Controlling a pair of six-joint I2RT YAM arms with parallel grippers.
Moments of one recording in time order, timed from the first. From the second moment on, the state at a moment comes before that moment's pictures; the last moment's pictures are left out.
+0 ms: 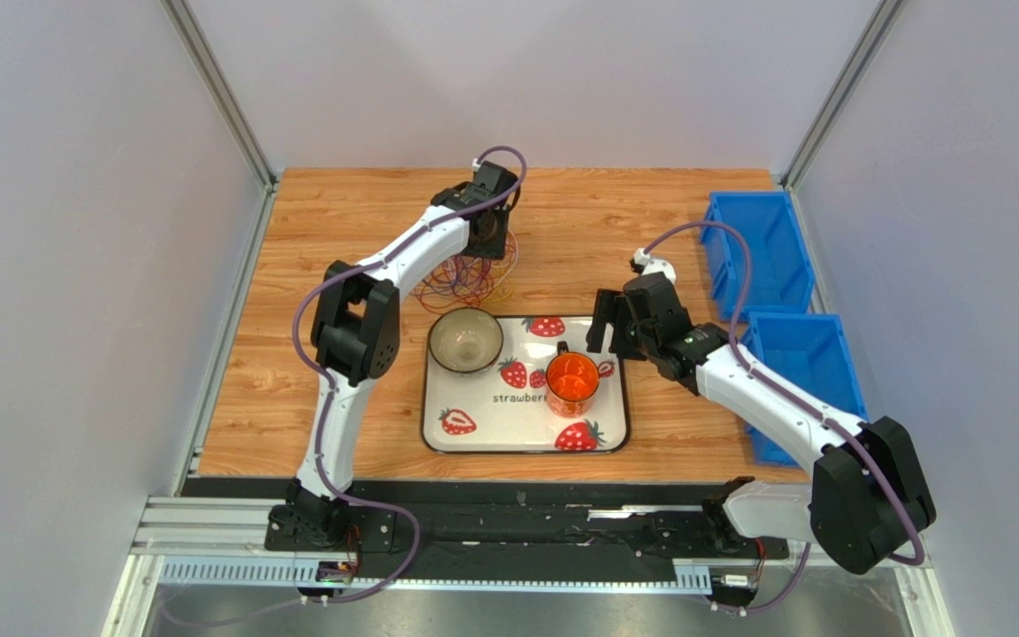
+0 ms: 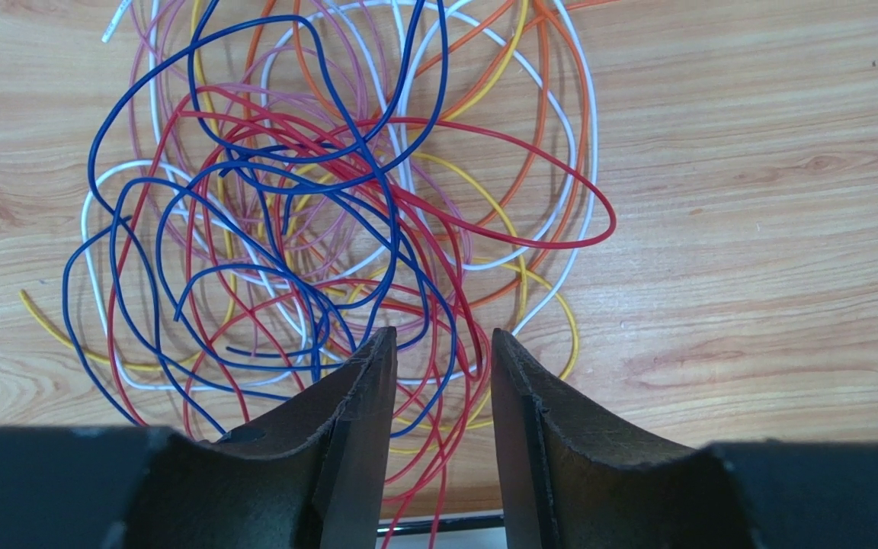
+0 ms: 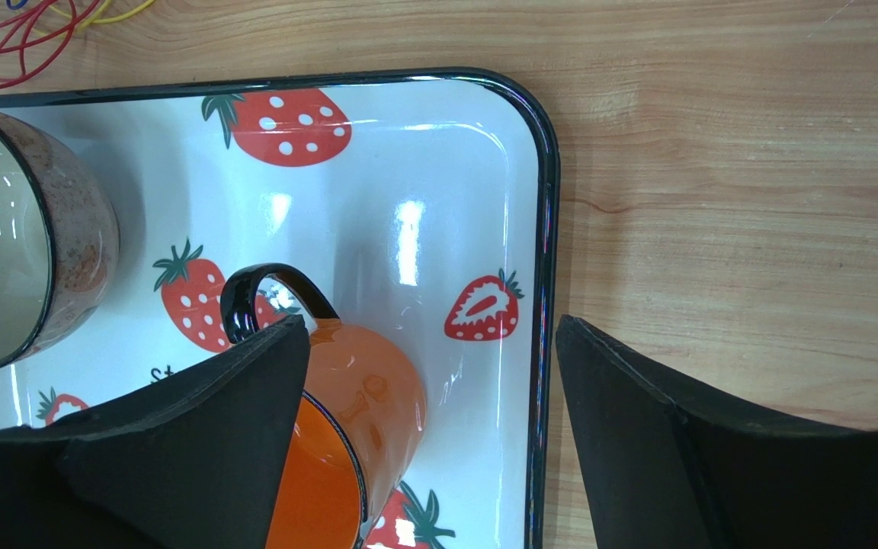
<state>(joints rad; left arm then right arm) -0.51 2.26 1.99 -0.71 -0.24 -0.31 0.53 1.26 0.80 -0.32 0.16 0.54</state>
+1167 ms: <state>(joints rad) -0.52 2.05 2.52 -0.92 -0.18 -0.28 0.53 1.07 0.83 -0.39 0.12 0.53</state>
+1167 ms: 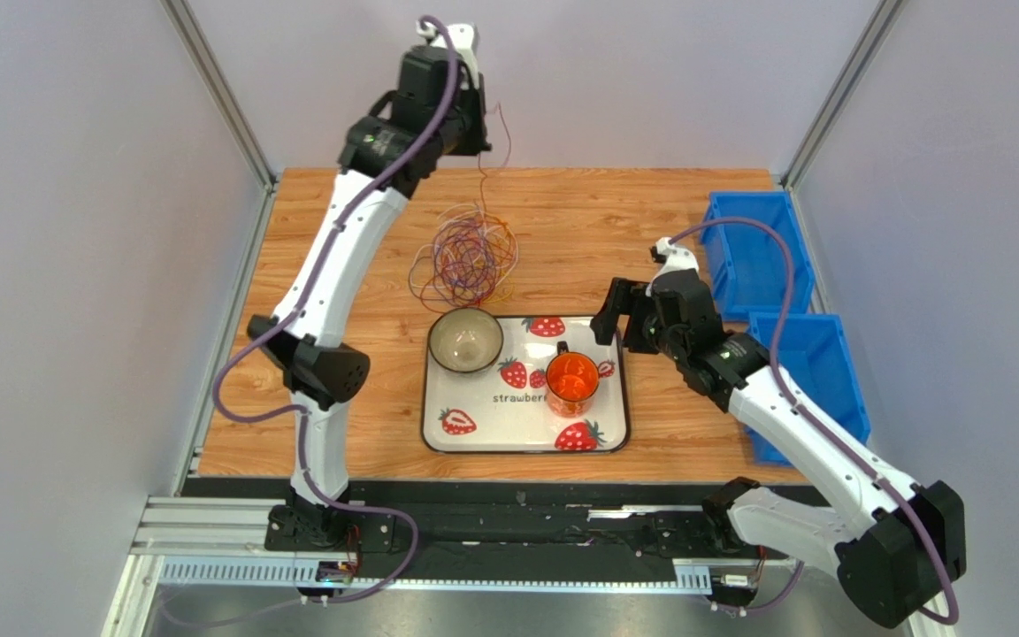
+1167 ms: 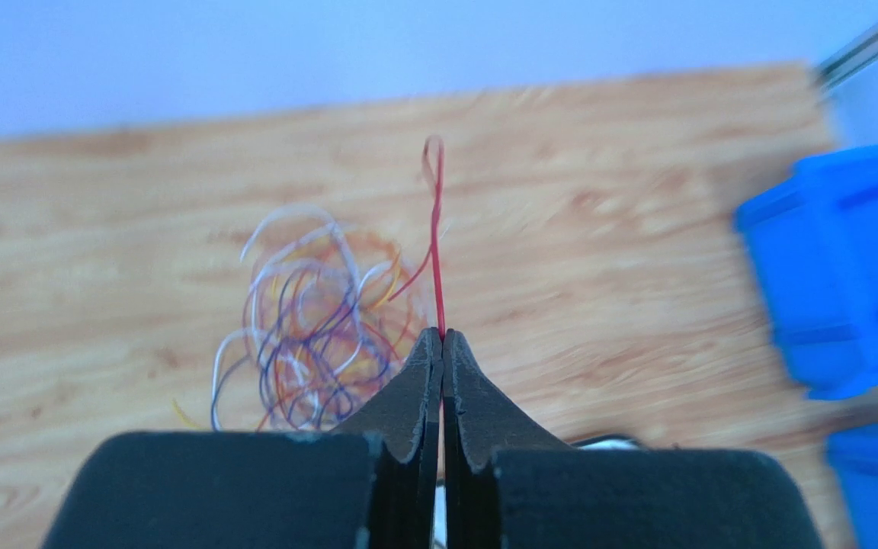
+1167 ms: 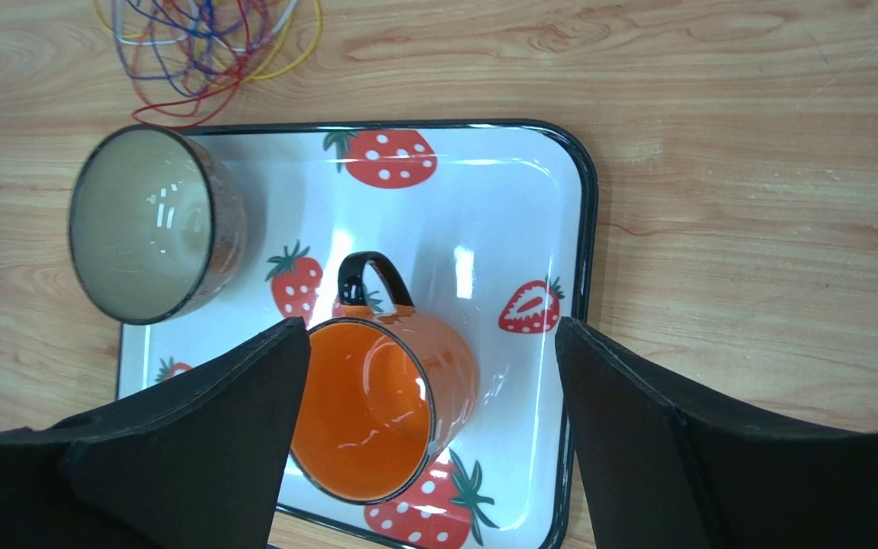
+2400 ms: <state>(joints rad) -0.36 1.84 2.13 -0.68 0.40 -0.52 0.53 1.41 1.07 0.08 -0.18 0.29</state>
